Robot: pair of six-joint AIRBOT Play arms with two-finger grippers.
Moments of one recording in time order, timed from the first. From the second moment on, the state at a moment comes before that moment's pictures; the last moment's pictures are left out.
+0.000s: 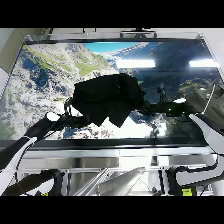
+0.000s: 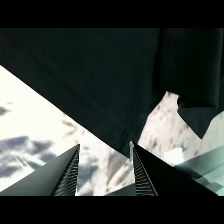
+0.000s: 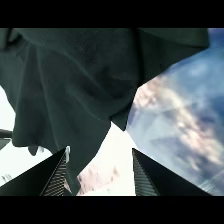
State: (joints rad) left arm -0.21 -1.27 0.60 0.63 -0.71 -1.22; right arm -0.04 -1.60 0.85 -0.32 0.99 0.89
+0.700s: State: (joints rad) left arm -0.21 -1.39 0.63 0.55 -0.67 -1.22; right arm 0.03 -1.62 0.85 -0.12 0.87 0.78
